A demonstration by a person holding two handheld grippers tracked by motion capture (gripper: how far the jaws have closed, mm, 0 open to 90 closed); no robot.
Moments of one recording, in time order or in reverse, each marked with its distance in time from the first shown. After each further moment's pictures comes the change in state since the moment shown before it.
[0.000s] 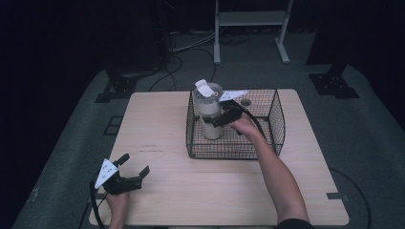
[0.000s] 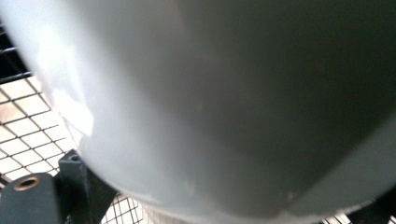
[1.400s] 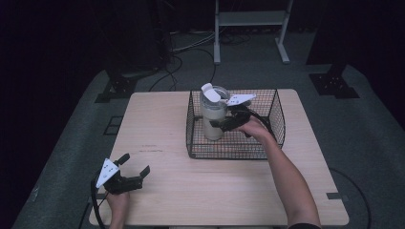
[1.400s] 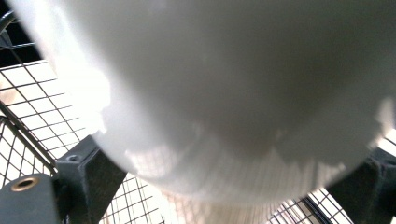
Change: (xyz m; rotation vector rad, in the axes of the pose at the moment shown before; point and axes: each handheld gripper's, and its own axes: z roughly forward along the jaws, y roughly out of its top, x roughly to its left) left arm -0.001 0.000 0.002 0.011 0.006 0.009; right arm -0.001 -0.014 -0.026 -0.008 0.016 -0.054
